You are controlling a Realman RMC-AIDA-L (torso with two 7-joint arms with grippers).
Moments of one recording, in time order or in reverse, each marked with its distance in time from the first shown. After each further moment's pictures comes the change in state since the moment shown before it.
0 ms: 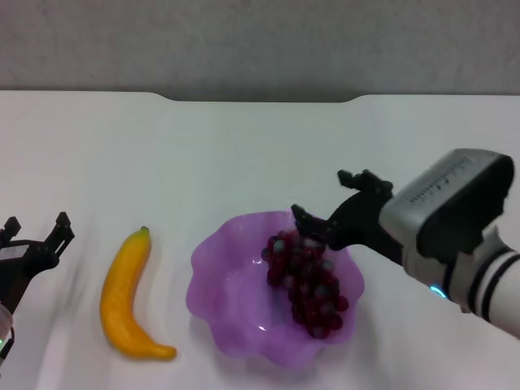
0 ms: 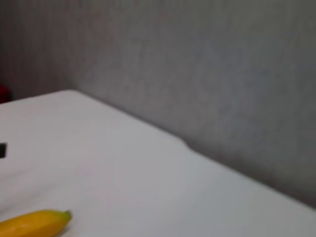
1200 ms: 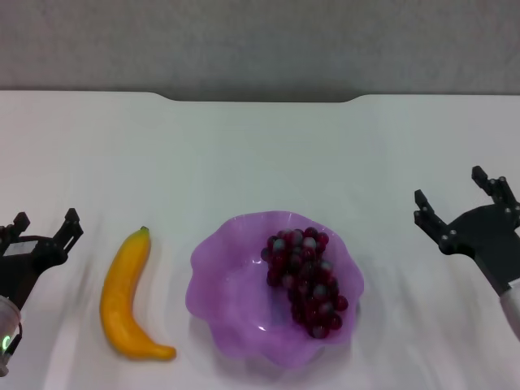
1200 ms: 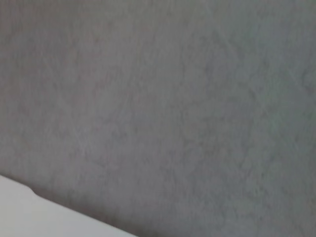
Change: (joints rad) left arm -0.008 -0.002 0.006 -0.008 0.008 0.000 0.000; right arm 0.075 0.002 -0.277 -0.767 -0.012 -1.096 0.295
